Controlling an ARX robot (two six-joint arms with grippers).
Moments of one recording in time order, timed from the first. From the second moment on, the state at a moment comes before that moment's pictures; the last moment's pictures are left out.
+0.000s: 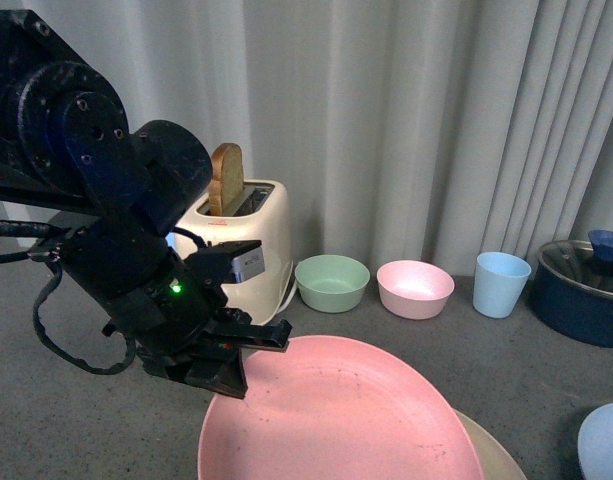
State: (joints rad) left arm -0.30 2.06 1.41 -0.48 0.28 0.07; right arm 0.00 0.00 0.01 0.00 0.00 0.00
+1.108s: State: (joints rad) left arm -0.40 2.17 1.48 -0.42 0.25 0.00; right arm 0.00 0.00 0.01 0.00 0.00 0.00
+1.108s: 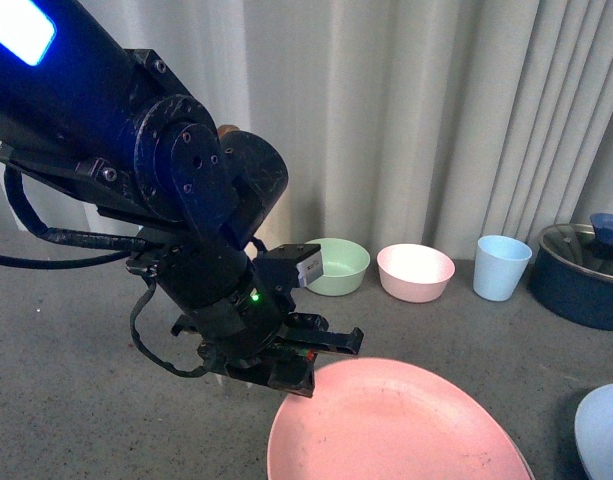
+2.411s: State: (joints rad) left arm -0.21 0.82 0.29 0.53 -0.20 0.01; right arm 0.00 0.00 0.01 0.00 0.00 0.00
